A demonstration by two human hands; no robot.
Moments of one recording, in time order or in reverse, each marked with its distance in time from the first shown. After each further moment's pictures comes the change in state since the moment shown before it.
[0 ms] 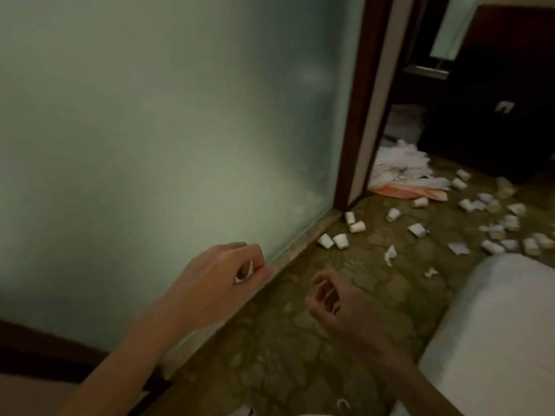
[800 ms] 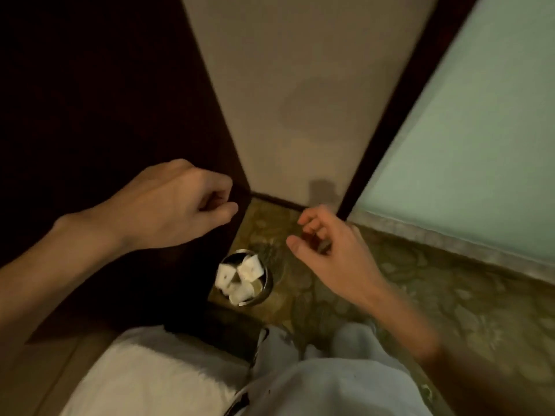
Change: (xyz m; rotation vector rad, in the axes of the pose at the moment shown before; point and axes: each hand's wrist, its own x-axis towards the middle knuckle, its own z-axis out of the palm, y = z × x) left_hand -0.637 -0.096 -0.061 0.078 0.117 -1.043; right_hand -0.245 -0.244 0.423 0.098 -0.995 -0.600
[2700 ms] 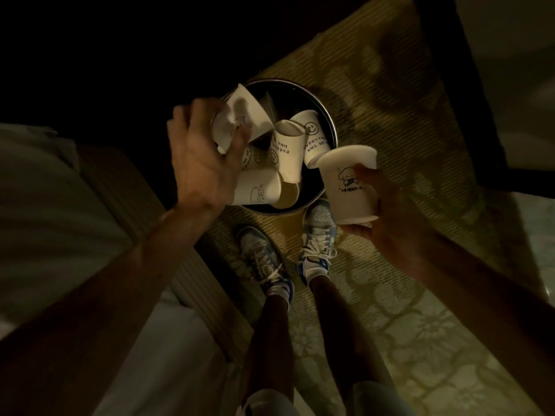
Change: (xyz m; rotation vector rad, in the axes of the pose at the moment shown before) left_hand 0.011 -0.234 0.658 -0.735 0.526 -1.349; right_hand 0.126 0.423 0.381 0.355 -0.632 1.141
